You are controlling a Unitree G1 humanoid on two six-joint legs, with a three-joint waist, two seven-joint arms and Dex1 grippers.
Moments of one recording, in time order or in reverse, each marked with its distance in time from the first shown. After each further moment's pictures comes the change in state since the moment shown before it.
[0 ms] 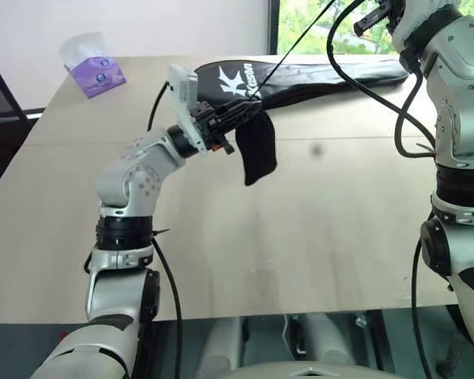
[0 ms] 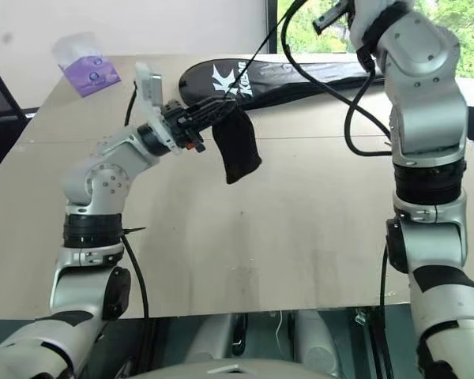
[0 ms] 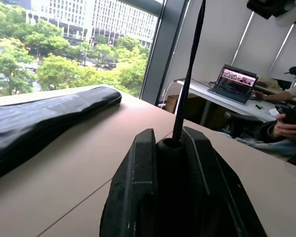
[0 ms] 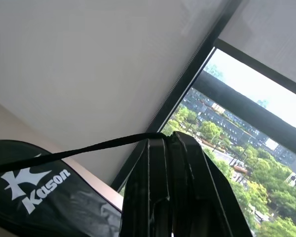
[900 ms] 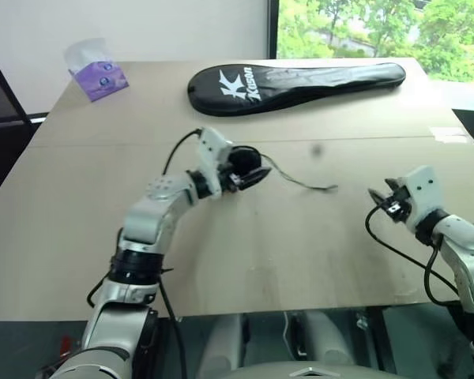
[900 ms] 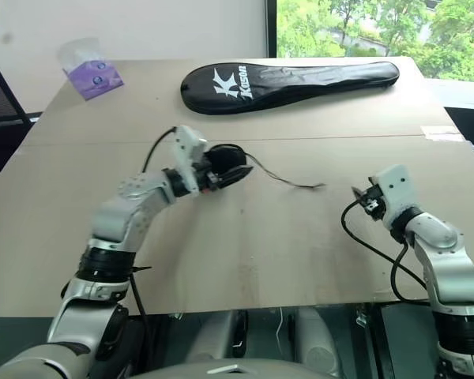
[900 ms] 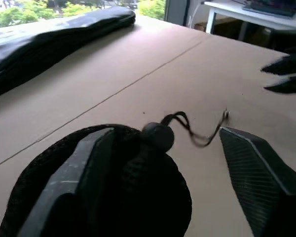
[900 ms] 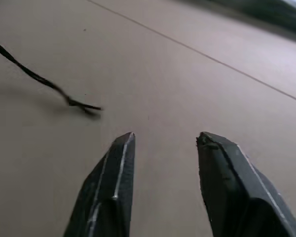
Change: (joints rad) left arm 0.267 -0.007 -0.115 -0.124 0.211 -0.062 0.066; right arm 1.044 -0.081 -0.172 -0.293 0.217 -0.012 0.152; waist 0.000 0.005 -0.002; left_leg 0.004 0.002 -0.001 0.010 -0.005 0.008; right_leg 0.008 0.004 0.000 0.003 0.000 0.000
